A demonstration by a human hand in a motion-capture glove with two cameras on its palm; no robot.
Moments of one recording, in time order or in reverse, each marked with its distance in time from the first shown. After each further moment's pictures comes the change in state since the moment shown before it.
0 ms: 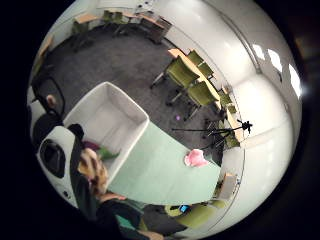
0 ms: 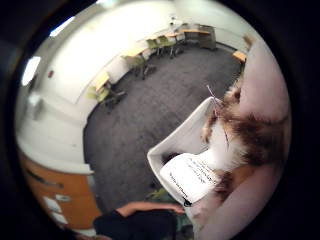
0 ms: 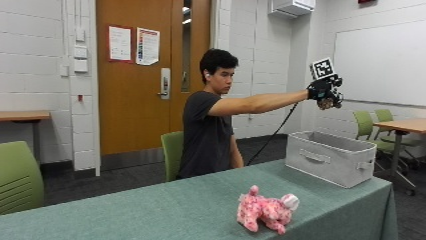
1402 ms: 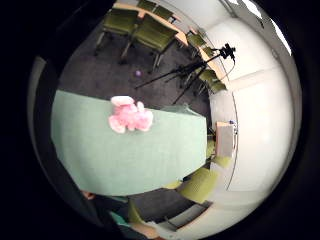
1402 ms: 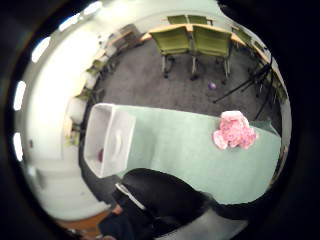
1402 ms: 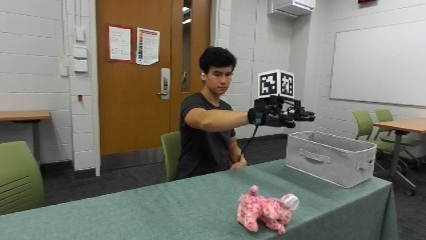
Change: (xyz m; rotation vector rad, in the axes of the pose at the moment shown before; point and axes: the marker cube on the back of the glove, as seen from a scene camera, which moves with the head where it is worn) arm 0.361 0.235 -0.028 -0.207 0.375 0.591
